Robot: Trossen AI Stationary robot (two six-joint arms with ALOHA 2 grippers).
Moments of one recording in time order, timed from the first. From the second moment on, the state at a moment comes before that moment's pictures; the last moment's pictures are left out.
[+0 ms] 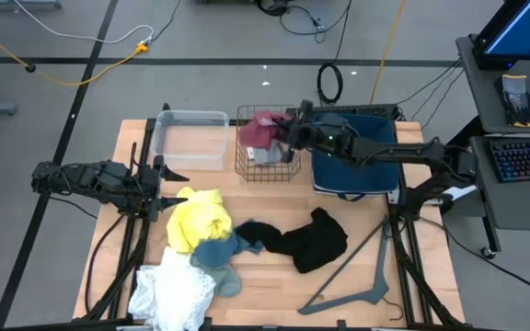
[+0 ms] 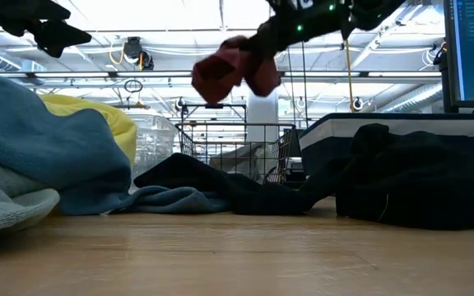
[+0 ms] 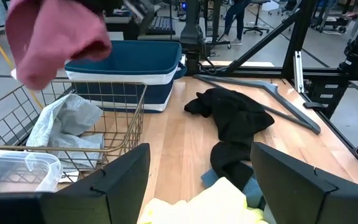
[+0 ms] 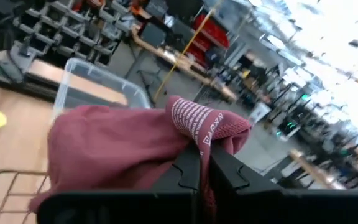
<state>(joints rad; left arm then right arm) -0.19 0.26 0.49 -0.46 -0.21 -0.06 -0.32 1.49 1.04 0.43 0.13 -0.59</state>
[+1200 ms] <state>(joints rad) -0.19 0.26 0.49 -0.47 -0.21 -0.09 -0.40 1.78 1.04 0.30 0.02 -0.27</state>
